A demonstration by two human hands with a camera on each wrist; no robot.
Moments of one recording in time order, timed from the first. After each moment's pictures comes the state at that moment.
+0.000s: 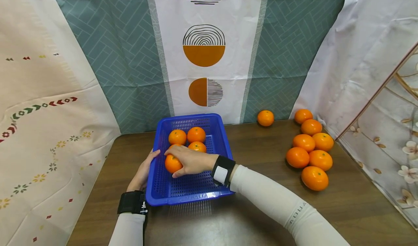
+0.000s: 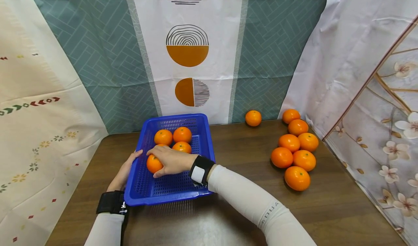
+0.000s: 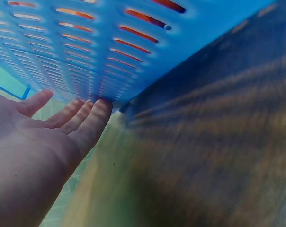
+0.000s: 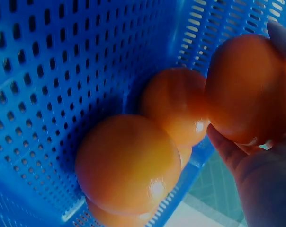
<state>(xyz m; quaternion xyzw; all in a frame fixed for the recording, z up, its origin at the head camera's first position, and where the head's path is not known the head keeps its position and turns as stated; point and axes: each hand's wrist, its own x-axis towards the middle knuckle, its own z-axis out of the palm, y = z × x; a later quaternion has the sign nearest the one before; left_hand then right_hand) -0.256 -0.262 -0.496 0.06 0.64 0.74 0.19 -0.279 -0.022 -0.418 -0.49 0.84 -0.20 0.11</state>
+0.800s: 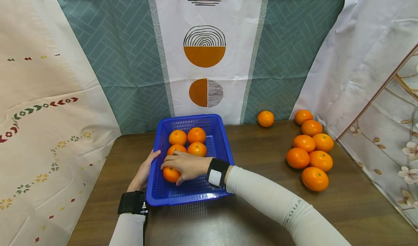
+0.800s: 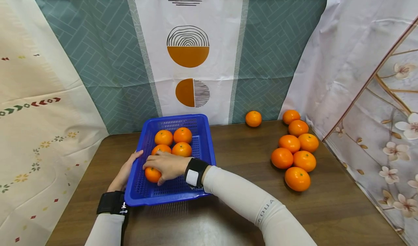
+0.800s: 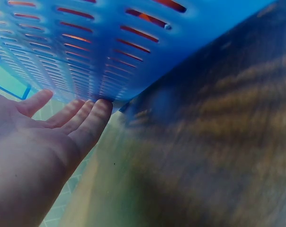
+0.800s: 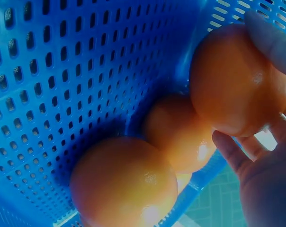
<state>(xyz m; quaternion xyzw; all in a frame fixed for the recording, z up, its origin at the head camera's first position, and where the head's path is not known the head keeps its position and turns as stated) -0.255 -0.261 -0.496 0.05 0.65 0.74 0.19 -0.272 -0.039 -0.422 -0.54 0.84 -0.07 0.10</state>
